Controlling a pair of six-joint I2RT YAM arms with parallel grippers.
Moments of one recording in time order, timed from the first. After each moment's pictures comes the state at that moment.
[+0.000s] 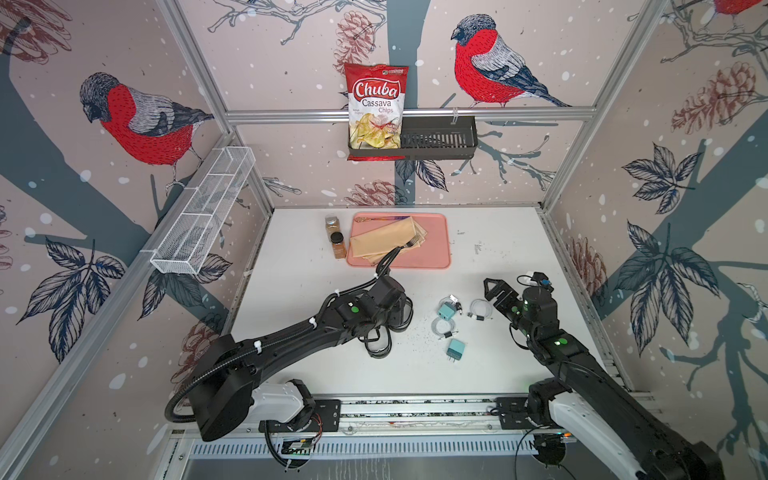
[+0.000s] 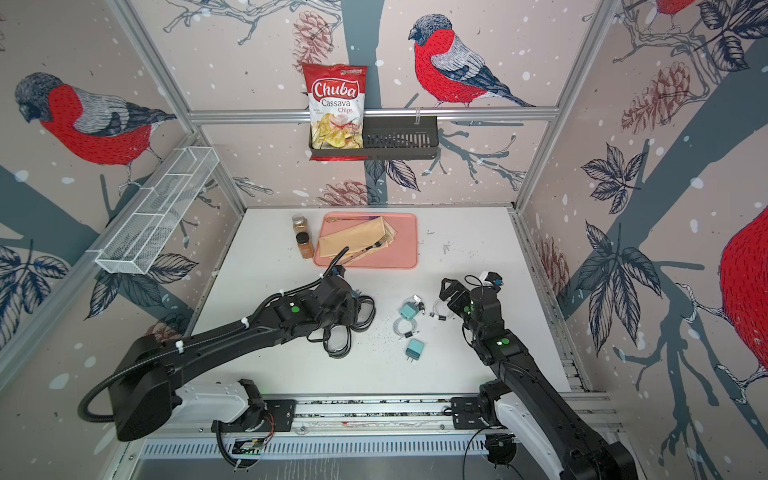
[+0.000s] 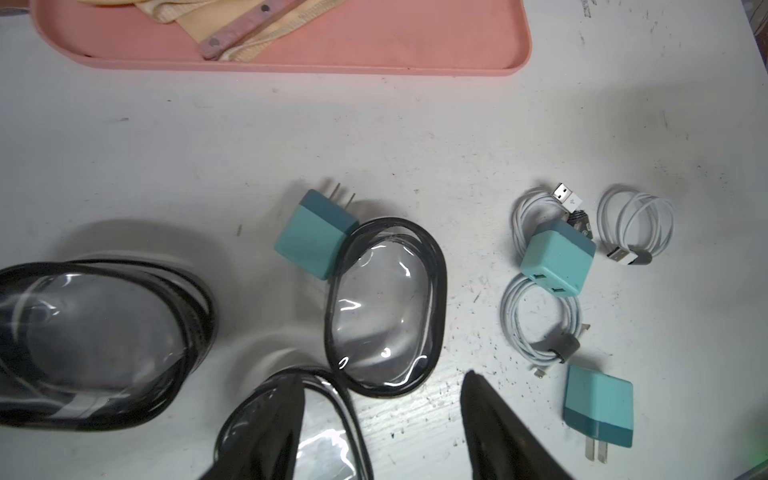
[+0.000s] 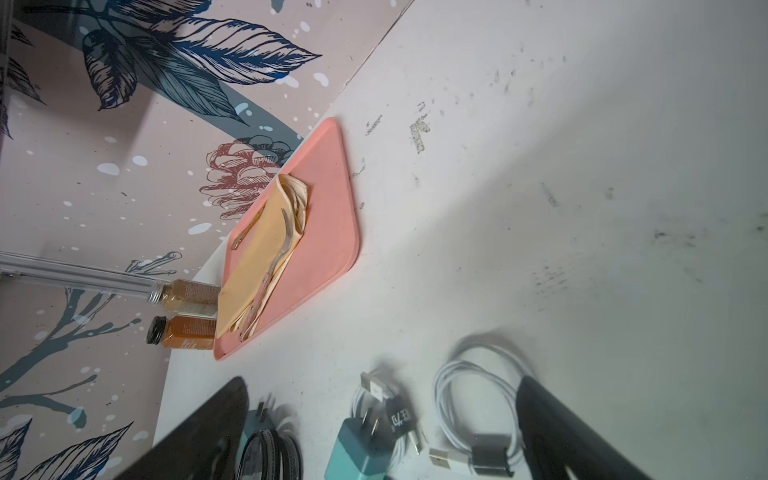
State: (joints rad) left arm -0.89 1.35 0.88 -0.47 -0.21 -0.66; right arm 0.29 0.76 0.33 -0.06 0.01 0.85
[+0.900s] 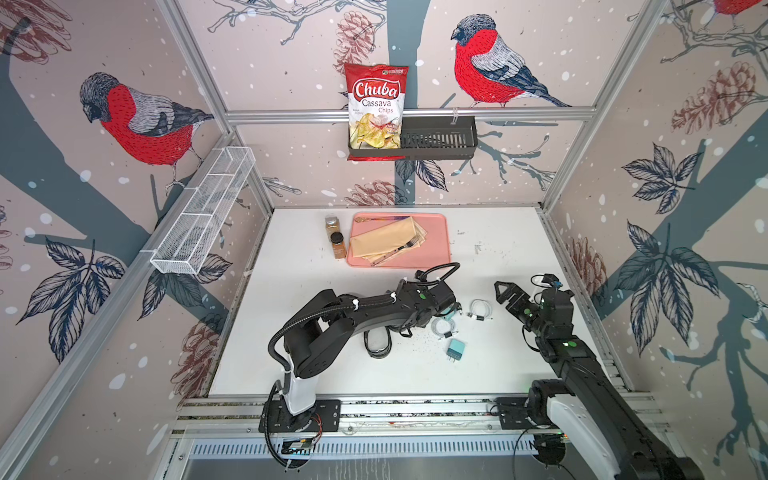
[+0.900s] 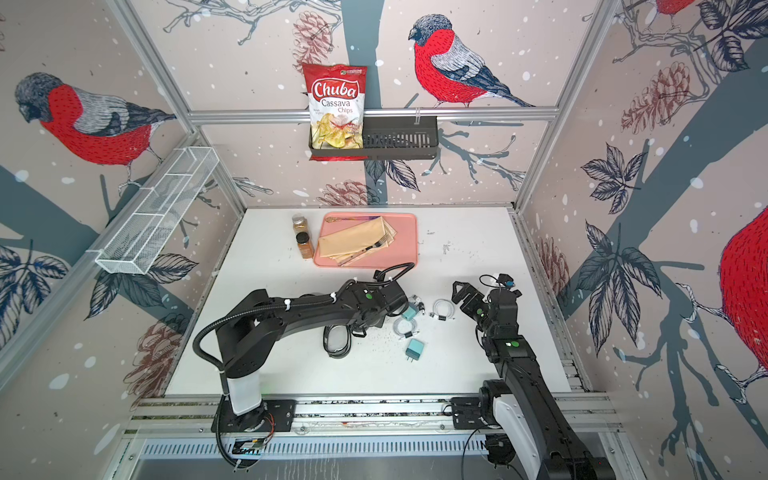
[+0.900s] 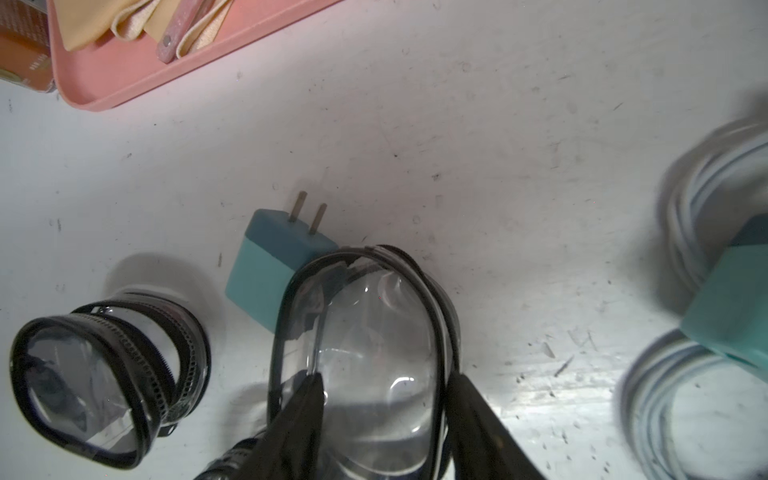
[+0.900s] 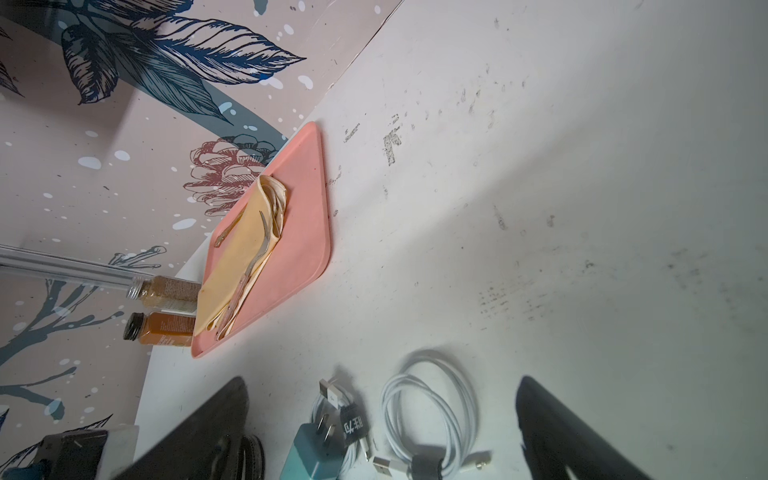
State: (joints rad) left arm -1.03 1.90 1.30 -0.79 -0.50 -0.69; right arm 0.08 0.74 0.30 -0.06 -0.19 0.70
